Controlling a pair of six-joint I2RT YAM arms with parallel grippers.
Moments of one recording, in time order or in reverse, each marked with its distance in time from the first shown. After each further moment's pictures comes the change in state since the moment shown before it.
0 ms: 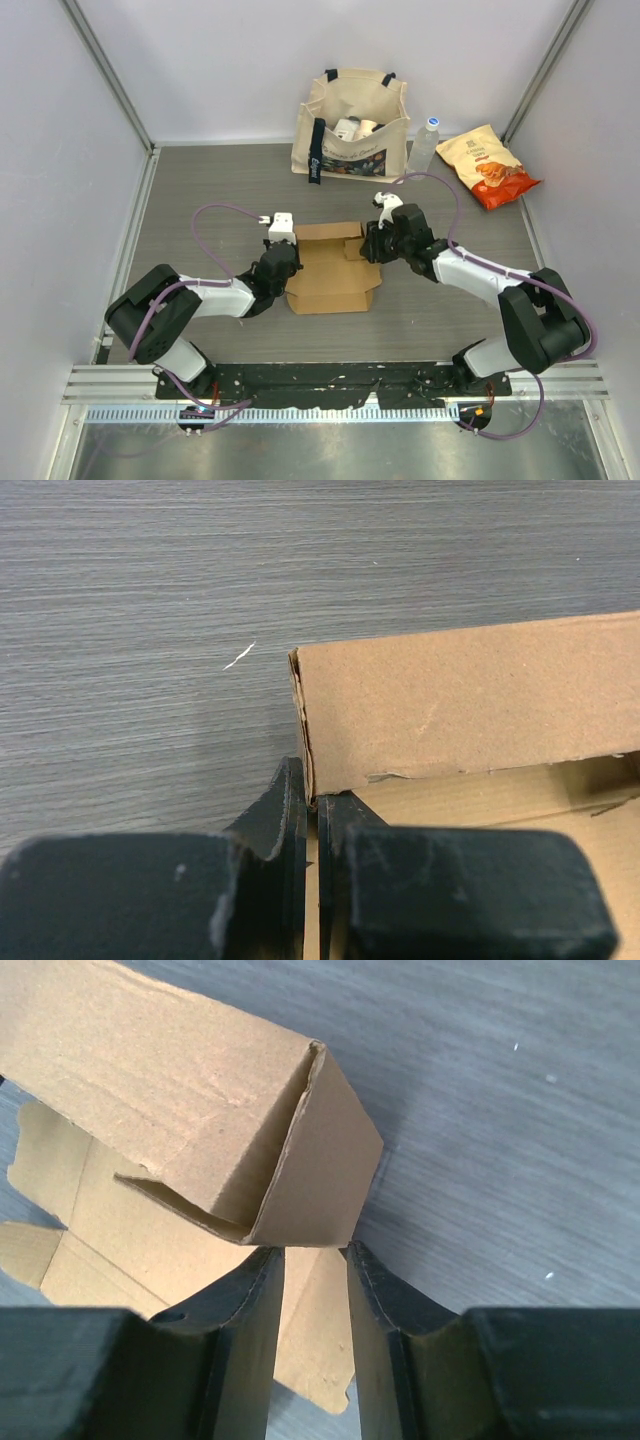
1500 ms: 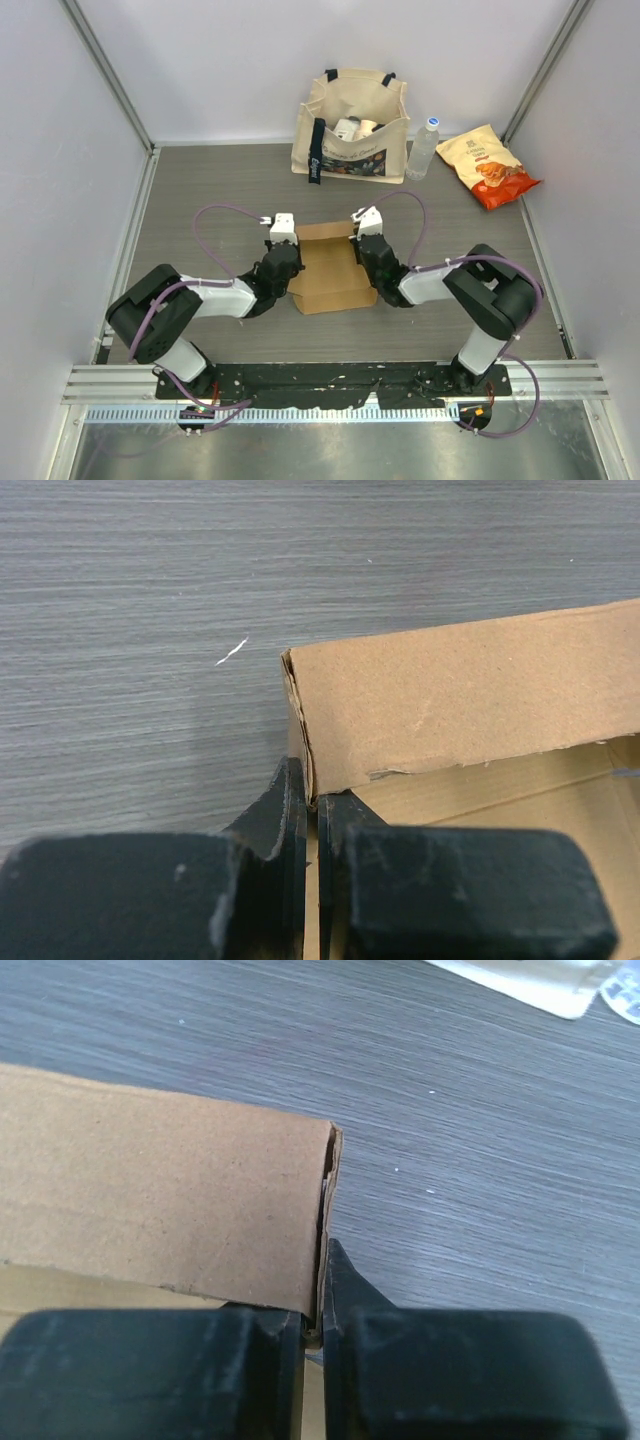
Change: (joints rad) left arm -0.002 0.003 0.009 -0.005 -0.018 -0.021; right arm 0.253 0.237 -0.141 0.692 0.668 -0.174
